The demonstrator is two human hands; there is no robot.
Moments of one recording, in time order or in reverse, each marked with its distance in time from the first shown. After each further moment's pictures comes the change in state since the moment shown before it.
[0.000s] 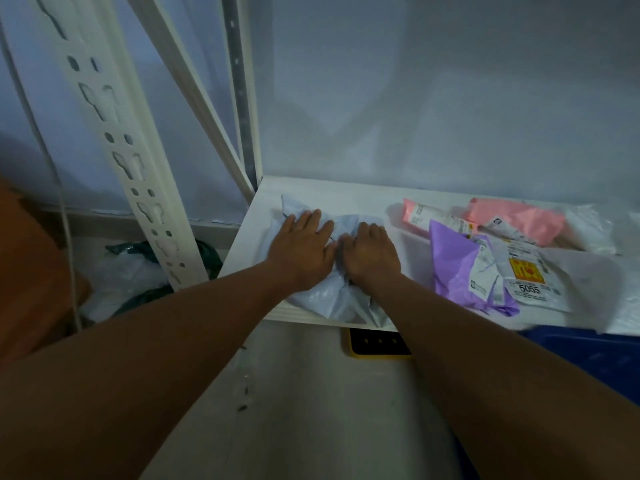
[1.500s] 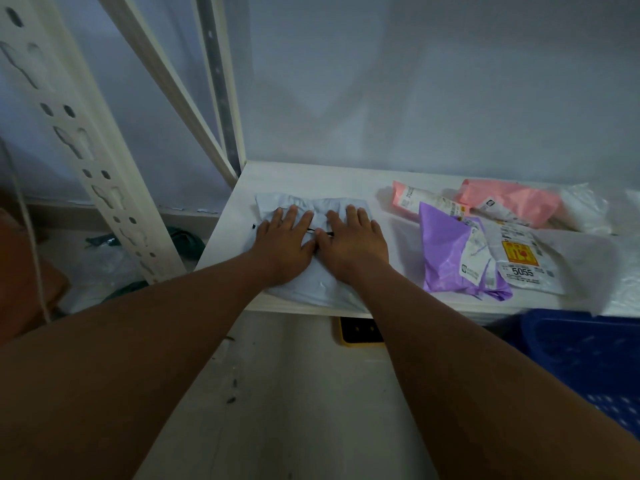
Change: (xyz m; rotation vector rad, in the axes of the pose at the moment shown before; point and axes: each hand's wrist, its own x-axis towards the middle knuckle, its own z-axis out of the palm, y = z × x) left_hand 0.009 -0.012 0.036 -0.133 -0.147 -0.137; right_hand 0.000 0.011 0.011 -0.239 -0.063 -0.191
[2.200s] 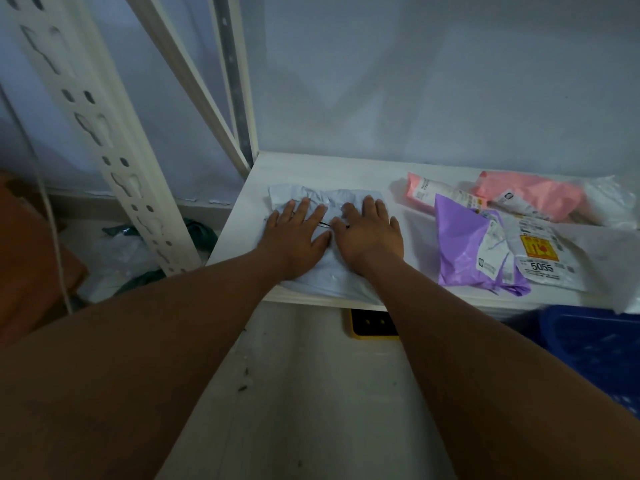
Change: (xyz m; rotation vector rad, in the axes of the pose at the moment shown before) left_hand -0.009 -0.001 0.000 0.012 0.053 0.009; right_hand 0.000 -0.003 -0.003 0.047 0.012 0.075
